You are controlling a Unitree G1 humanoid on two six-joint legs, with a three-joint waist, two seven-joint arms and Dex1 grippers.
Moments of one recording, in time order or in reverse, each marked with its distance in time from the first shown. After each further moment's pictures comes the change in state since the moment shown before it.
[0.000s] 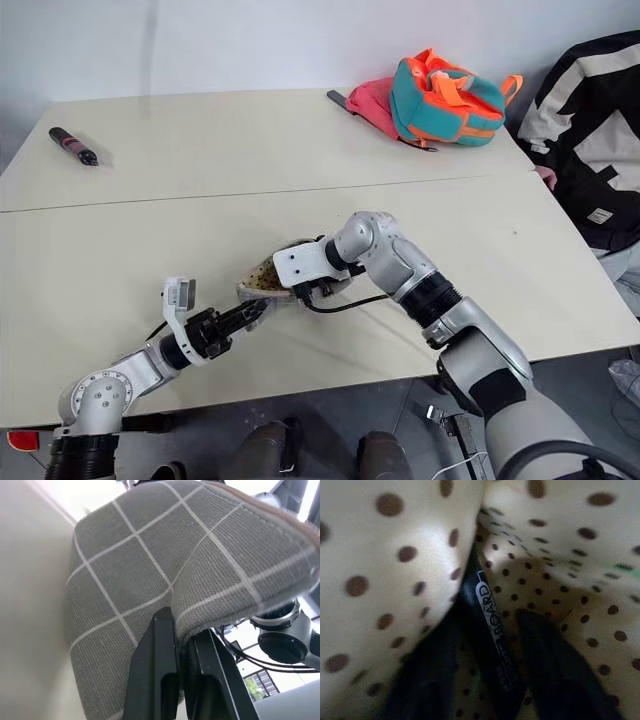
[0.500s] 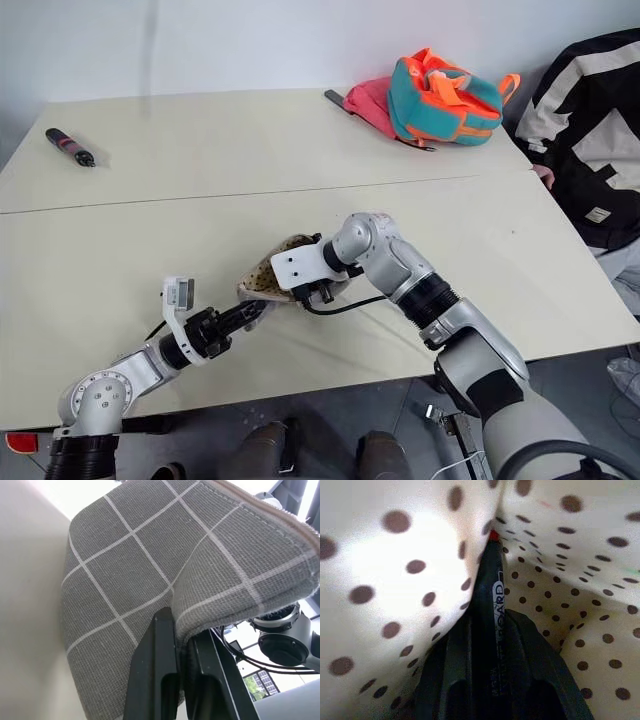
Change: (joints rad) left arm 0.003 -0.001 -0.007 -0.009 0.032 -0.046 -0.001; right arm 0.023 -0.010 -0.031 -0.019 0.019 -0.001 0.044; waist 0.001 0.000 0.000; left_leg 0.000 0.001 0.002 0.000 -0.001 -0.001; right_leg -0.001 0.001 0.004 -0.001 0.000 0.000
